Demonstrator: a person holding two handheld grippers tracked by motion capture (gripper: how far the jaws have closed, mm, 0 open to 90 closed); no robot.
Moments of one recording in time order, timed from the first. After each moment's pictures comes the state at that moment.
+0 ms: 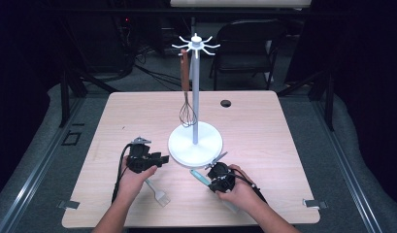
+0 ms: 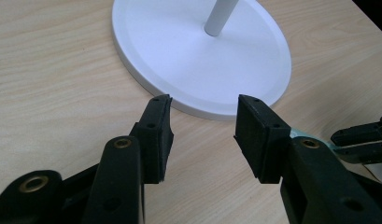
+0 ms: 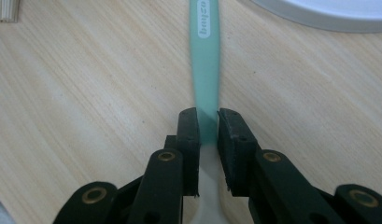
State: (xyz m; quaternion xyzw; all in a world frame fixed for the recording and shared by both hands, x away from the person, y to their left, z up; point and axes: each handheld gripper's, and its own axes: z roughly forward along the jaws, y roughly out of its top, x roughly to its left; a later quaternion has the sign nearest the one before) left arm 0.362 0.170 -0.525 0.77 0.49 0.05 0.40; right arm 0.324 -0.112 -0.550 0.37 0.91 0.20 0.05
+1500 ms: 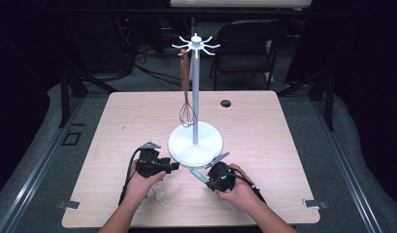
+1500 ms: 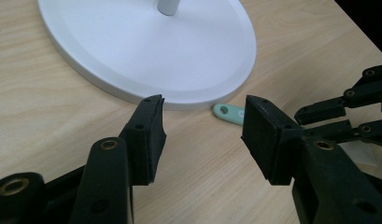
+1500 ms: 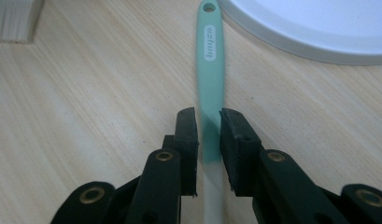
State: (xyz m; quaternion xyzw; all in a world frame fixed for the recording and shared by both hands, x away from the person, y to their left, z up) left arm 0.355 0.145 -0.539 0.78 0.46 0.01 0.41; right arm 0.324 -0.113 -0.551 0.35 0.90 0.25 0.07
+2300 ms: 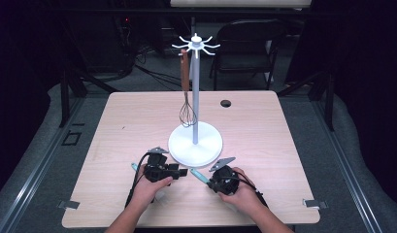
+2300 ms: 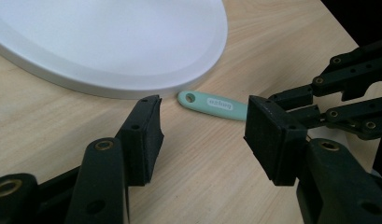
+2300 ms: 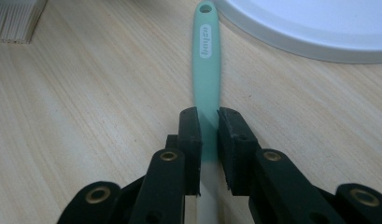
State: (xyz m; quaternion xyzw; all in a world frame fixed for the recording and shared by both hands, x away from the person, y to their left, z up) left arm 0.349 0.127 -0.553 0.79 0.44 -0.04 0.42; right arm 0.319 -0.127 -0.566 0.34 0.89 0.30 0.07
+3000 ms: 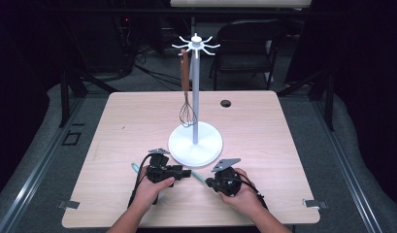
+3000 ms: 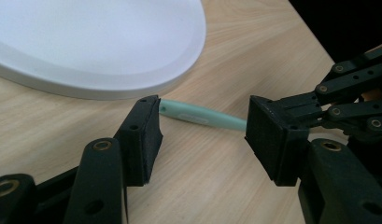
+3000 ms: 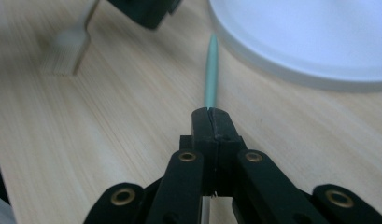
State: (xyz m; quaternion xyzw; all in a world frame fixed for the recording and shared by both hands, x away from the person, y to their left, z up) left arm 0.349 0.122 -0.557 0.77 0.45 -0.09 0.45; right arm 0.310 -0.131 -0.554 0.34 0.87 0.36 0.07
